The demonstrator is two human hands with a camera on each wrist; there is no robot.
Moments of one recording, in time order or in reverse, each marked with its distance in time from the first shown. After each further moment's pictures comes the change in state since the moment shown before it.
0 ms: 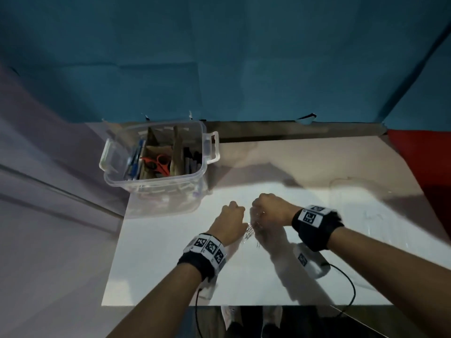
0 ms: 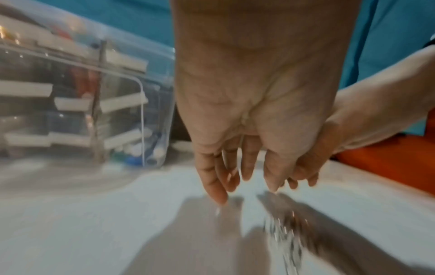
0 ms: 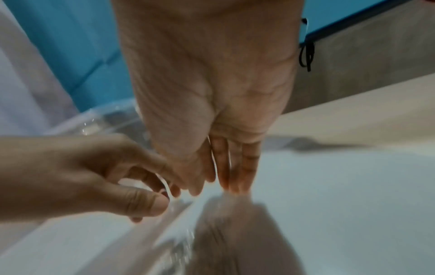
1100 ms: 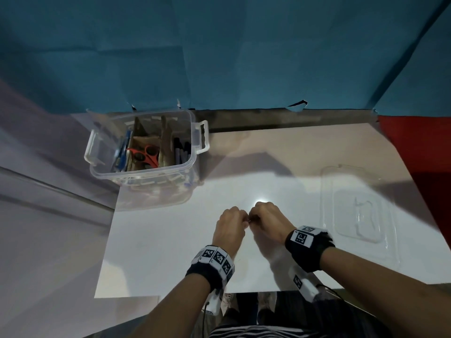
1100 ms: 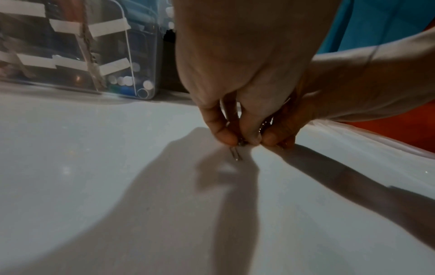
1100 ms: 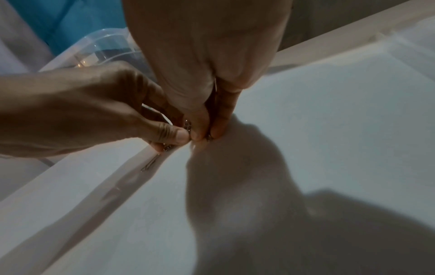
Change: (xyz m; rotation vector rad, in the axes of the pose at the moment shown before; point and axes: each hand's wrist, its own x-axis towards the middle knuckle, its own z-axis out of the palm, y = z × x) left_hand -0.020 0.022 0.045 -0.168 0.191 -0.008; right_hand -0.028 0.004 0.071 0.227 0.336 -0.014
